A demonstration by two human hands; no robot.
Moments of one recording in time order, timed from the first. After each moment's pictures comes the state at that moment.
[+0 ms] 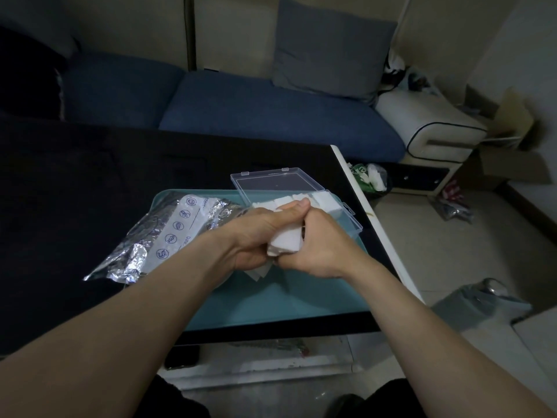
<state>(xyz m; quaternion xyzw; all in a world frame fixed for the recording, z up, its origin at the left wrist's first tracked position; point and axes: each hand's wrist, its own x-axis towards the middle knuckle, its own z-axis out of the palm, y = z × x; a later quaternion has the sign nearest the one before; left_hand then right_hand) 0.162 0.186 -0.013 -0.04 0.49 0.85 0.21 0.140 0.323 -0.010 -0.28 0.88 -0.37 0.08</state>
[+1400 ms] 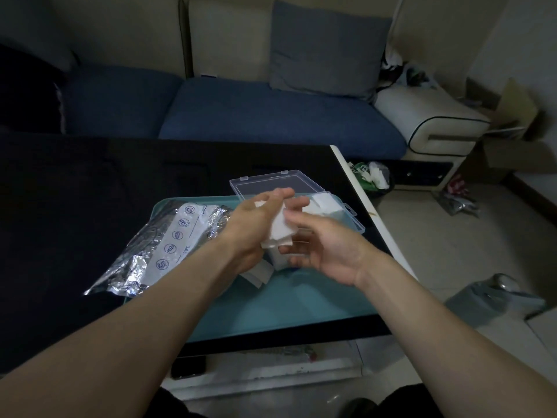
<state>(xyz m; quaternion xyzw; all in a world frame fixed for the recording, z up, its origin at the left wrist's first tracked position) 0.149 0.187 -0.018 -0.08 0.51 0.86 0.01 0.134 0.327 -0.009 -0.05 0.62 -0.70 0.35</state>
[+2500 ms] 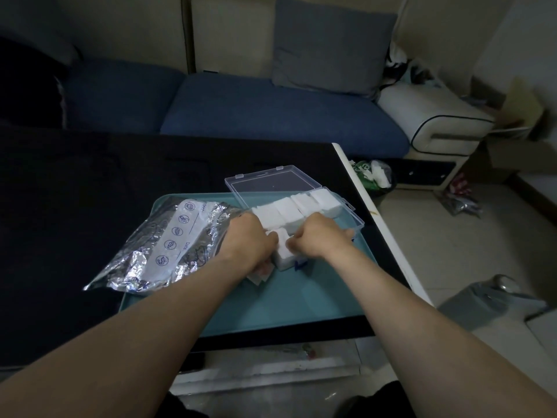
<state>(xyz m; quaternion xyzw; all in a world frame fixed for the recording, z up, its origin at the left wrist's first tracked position) 0.143 0.175 -0.053 -0.17 0.90 0.39 0.01 0.102 0.308 -0.033 -0.05 0.98 -0.15 0.14</state>
